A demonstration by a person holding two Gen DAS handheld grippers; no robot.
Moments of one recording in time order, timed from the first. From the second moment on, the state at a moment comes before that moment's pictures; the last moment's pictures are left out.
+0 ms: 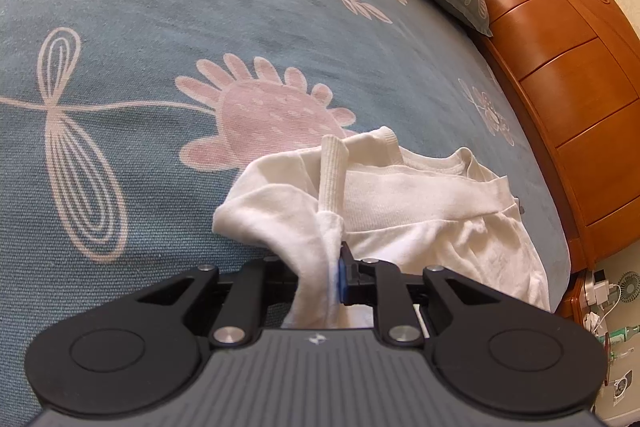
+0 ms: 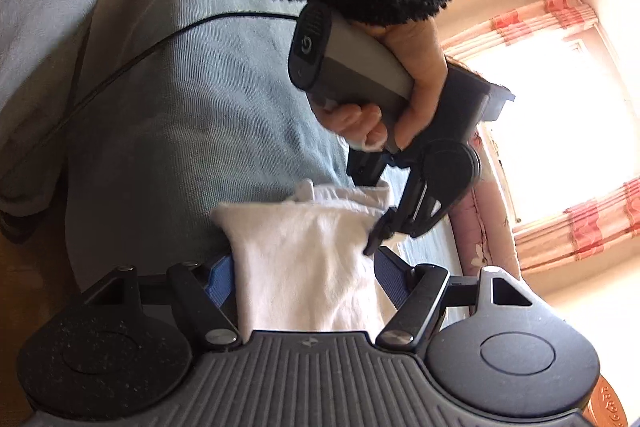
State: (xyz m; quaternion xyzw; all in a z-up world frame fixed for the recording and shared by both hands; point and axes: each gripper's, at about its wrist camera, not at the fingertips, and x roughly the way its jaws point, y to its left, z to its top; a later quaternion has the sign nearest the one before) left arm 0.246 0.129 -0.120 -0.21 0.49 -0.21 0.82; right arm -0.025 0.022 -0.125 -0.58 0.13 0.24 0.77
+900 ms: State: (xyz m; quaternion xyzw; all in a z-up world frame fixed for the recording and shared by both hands) left arm 0.249 0.128 -0.119 -0.20 0.50 -0.21 0.81; right arm -0.020 0.034 -0.150 -0.55 0.16 0.22 0.79
